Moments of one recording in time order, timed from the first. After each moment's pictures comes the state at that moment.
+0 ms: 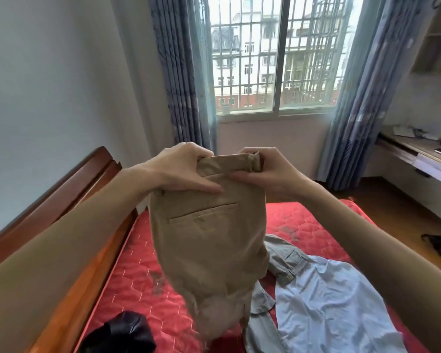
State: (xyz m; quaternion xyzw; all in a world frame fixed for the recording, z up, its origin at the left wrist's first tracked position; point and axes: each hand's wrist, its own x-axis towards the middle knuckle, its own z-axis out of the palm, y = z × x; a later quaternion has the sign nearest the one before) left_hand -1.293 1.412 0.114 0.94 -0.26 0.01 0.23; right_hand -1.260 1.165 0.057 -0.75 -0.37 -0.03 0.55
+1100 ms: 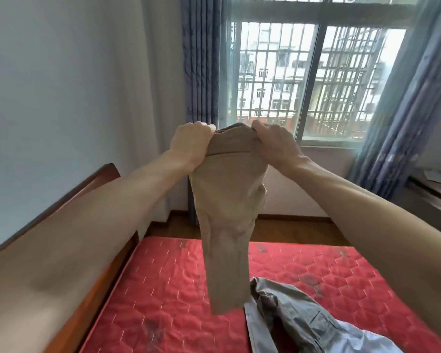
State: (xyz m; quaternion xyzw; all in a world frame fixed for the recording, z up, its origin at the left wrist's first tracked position) left_hand -1.010 1.517 0.121 0.93 -0.10 0.35 -0.06; right_hand -0.991 1.289 0.129 -0.92 -0.23 -0.30 0.07
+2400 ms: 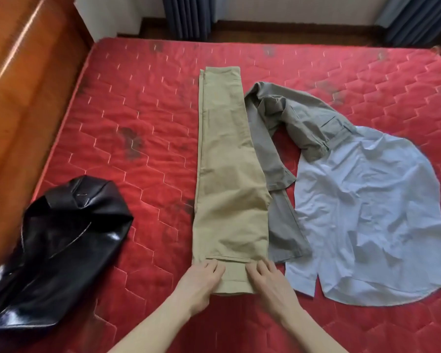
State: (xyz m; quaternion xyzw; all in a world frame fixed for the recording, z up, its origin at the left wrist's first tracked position) left_hand -1.410 1.413 -0.653 0.92 -0.25 -0.30 0.06; right_hand -1.409 1.183 -0.654 -0.94 -0.21 0.27 0.03
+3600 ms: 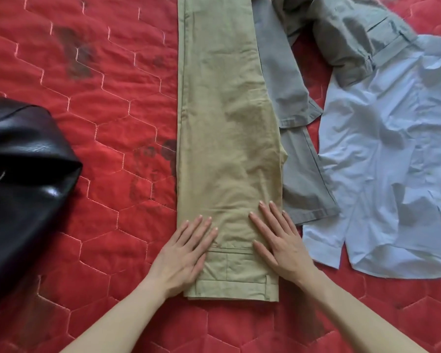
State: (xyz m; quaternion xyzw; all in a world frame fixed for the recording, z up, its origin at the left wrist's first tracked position) left_hand -1.458 1.438 -0.846 0.95 -0.27 -0.12 0.11; right_hand -1.413 1.123 -0.851 -0.95 -0.25 0.12 0.15
